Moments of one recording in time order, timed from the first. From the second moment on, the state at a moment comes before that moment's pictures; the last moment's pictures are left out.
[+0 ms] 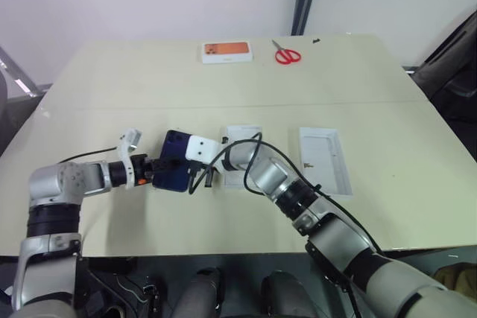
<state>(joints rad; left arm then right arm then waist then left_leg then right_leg) -0.52 0.62 0.21 0.29 -0.66 1.26 -0.86 -0.87 -0.01 0.53 0.53 -0.27 0.35 0.77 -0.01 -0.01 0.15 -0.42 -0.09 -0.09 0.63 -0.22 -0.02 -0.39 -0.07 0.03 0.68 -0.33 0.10</state>
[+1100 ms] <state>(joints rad) -0.47 0.63 0.33 0.37 -0.74 1.30 -0.84 -0.86 -0.02 0.54 0.51 -0.26 0.34 0.78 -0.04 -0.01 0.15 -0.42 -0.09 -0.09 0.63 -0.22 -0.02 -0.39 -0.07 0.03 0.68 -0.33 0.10</state>
